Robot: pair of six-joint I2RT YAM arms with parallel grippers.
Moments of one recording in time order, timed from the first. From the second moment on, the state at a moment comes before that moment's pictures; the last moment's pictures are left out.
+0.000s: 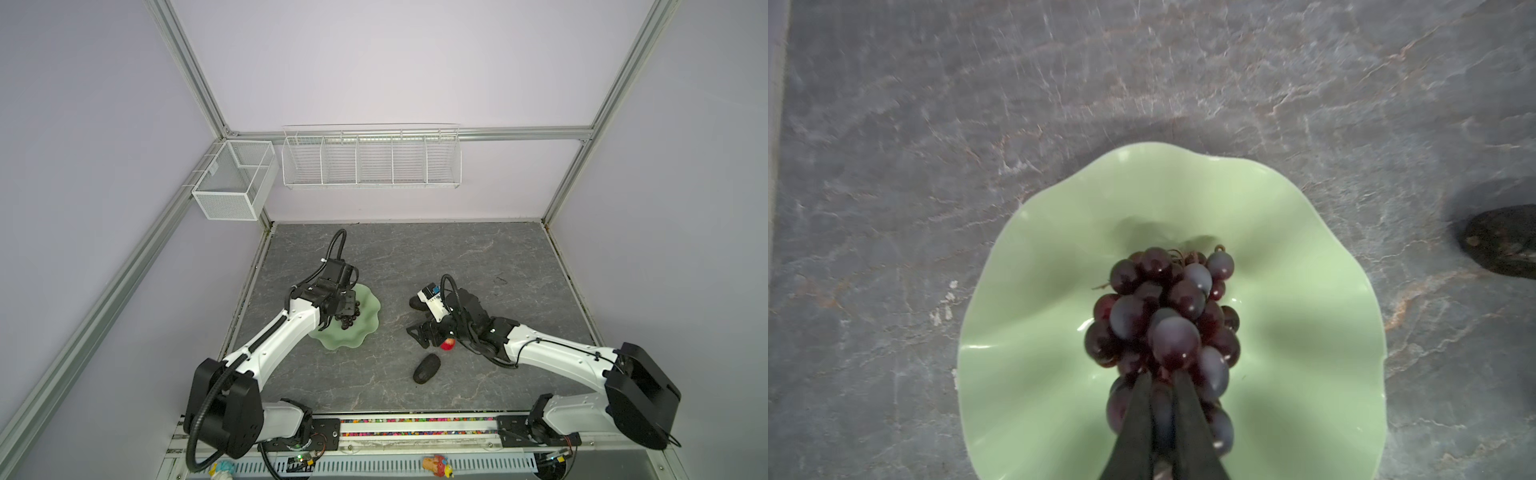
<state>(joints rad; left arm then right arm) -0.44 1.38 0.97 -0.67 -0.19 -0.28 0.83 1.35 0.72 -0.04 -0.19 0.28</state>
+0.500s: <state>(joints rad) -0.44 1.36 0.98 -0.68 -0.11 -0.35 0.84 1.34 0.72 -0.04 -0.17 0.28</state>
